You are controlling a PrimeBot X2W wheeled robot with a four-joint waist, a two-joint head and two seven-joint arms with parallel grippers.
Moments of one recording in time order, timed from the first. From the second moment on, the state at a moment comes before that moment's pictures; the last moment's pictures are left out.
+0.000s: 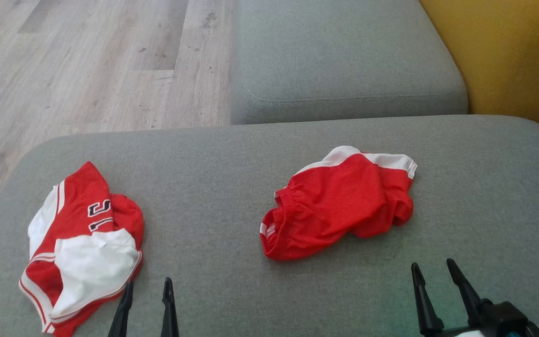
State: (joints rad) left arm 0.27 0.06 -0.20 0.07 -0.18 0.07 -0.25; right arm 0.21 -0.04 0.07 0.22 0.09 0.12 -0.26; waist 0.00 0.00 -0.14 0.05
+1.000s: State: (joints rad) left arm 0.27 0.06 -0.20 0.08 -0.18 0.08 -0.25; right arm 0.22 -0.04 0.09 0.23 0.09 0.12 -0.26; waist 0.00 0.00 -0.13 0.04
